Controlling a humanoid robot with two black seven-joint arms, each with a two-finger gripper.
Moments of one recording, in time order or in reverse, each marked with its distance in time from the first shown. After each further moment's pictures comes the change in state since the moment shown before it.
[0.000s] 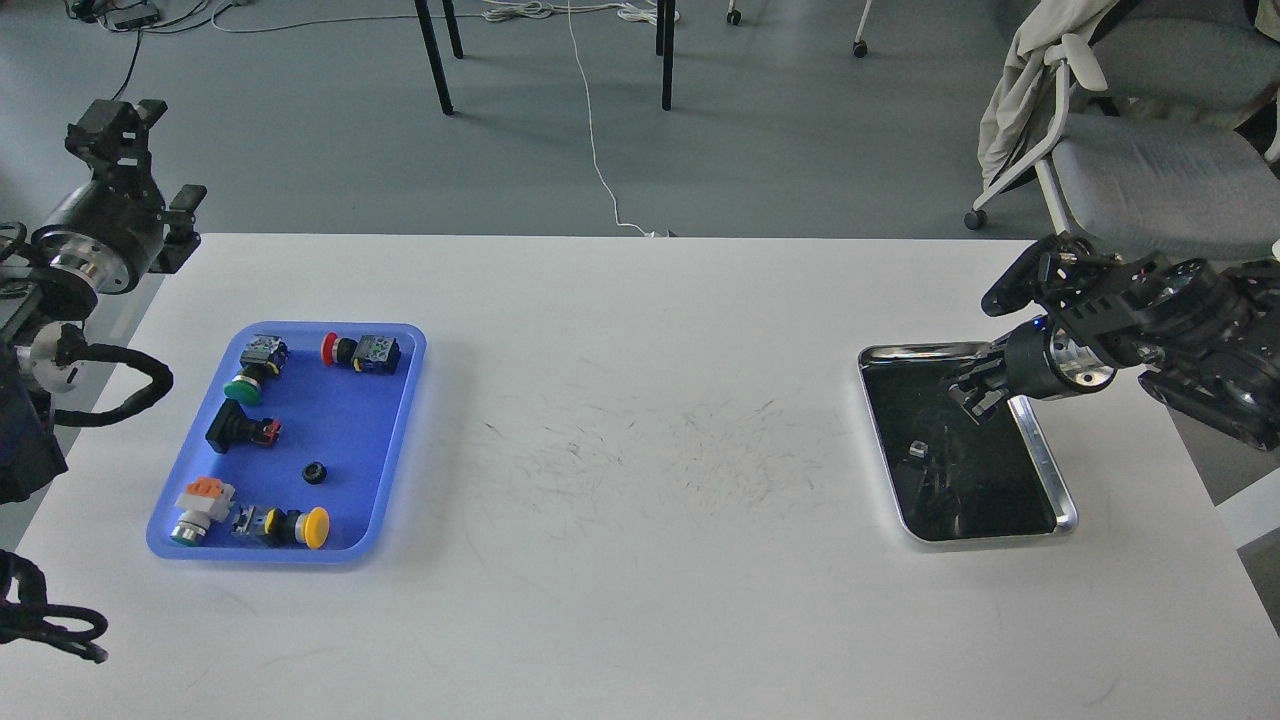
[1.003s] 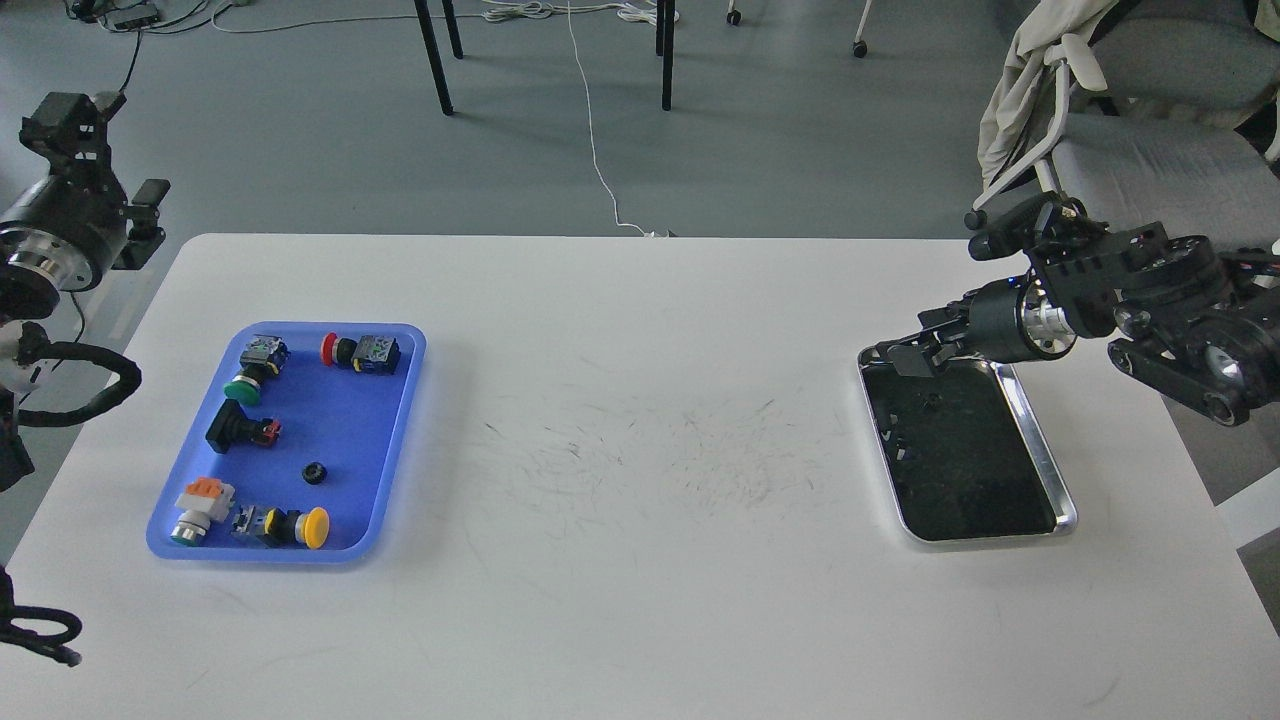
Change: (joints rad) left arm 0.003 0.047 0.034 -0.007 -0.009 0.000 0.002; right arm -0.003 -0.012 0.175 0.017 0.261 0.005 0.000
